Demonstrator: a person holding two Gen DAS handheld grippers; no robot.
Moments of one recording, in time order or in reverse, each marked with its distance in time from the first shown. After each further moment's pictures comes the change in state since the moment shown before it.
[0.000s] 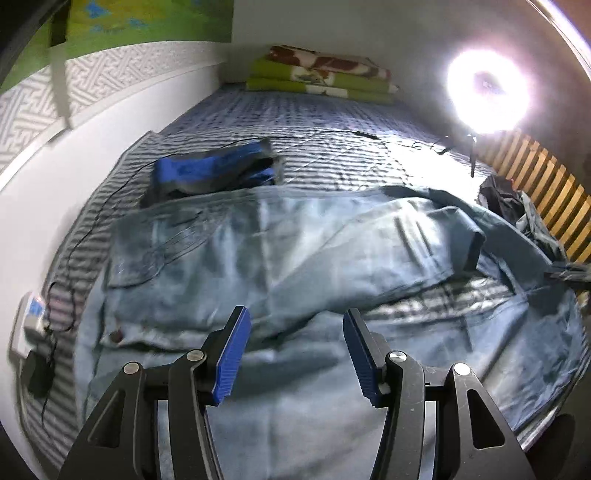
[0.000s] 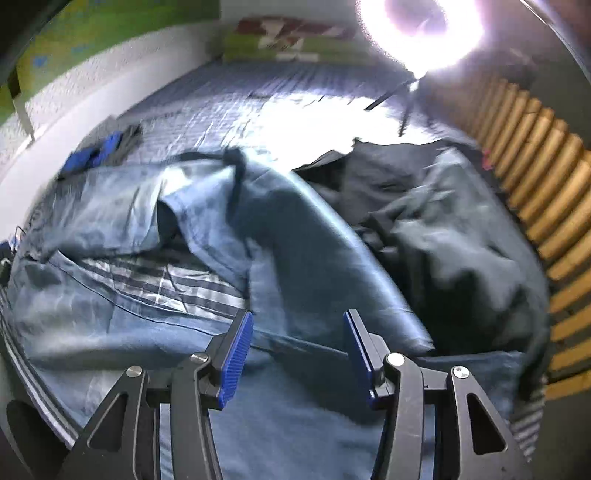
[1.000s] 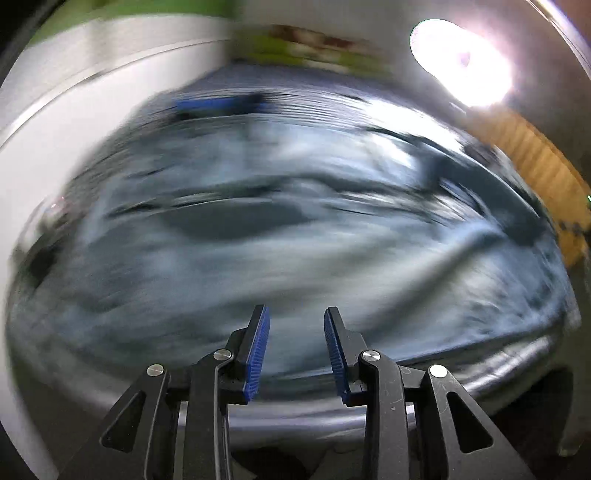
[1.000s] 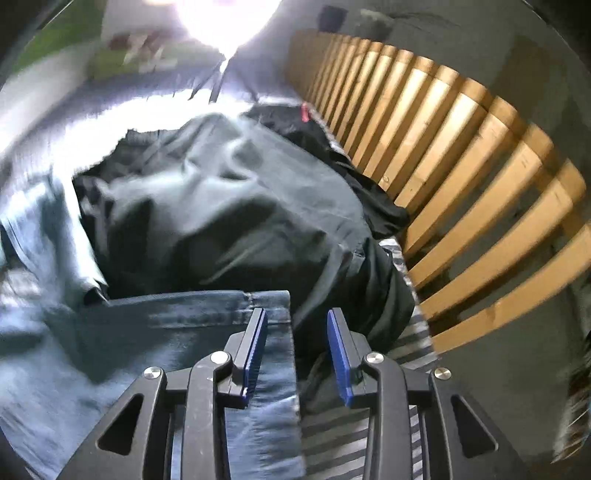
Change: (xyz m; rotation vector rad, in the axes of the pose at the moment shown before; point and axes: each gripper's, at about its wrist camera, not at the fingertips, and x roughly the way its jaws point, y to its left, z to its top) left arm -0.090 0.026 -0.166 -0.103 0.066 0.030; right arm -0.069 -0.198 -0.092 0.286 -0.121 -0.379
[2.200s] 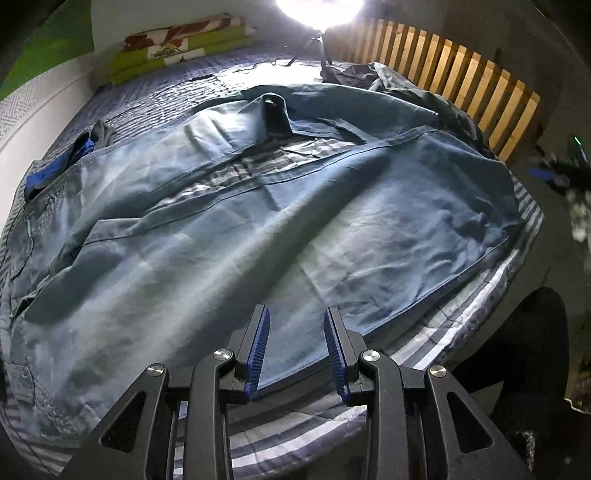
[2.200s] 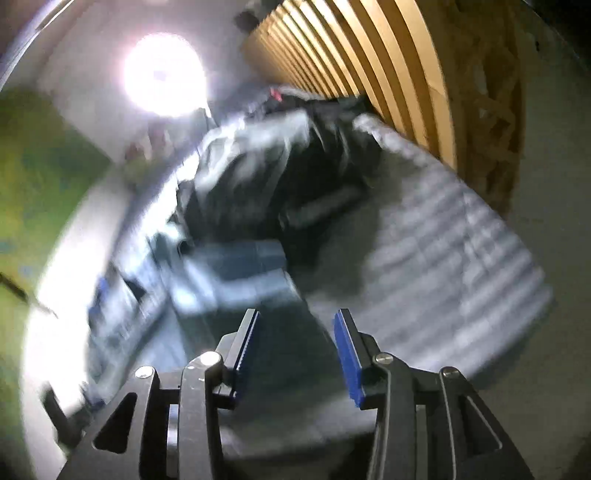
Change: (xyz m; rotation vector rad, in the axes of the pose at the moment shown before) left arm 0.045 -0.208 -0.003 0.478 0.125 -0.236; right arm -0.040 -0.106 -0.122 0.504 0.067 0.544
